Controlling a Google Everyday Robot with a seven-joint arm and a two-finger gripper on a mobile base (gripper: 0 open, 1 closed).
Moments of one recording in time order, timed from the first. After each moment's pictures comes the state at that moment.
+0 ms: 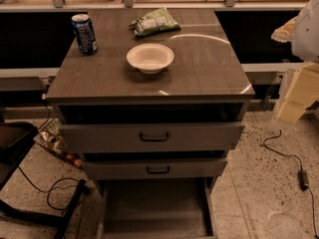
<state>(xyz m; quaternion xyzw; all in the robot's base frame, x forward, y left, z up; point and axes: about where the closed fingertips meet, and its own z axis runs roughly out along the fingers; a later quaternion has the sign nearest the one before) 0.438 -0.214 0.985 -0.60 0.78 -0.05 0.17</state>
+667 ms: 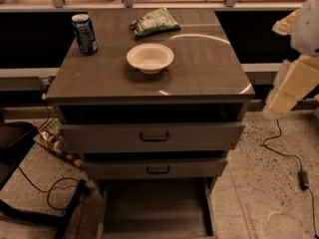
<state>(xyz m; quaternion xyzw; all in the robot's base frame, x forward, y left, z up) 0.454 -0.214 0.992 -0.58 0.78 -0.04 0.22</state>
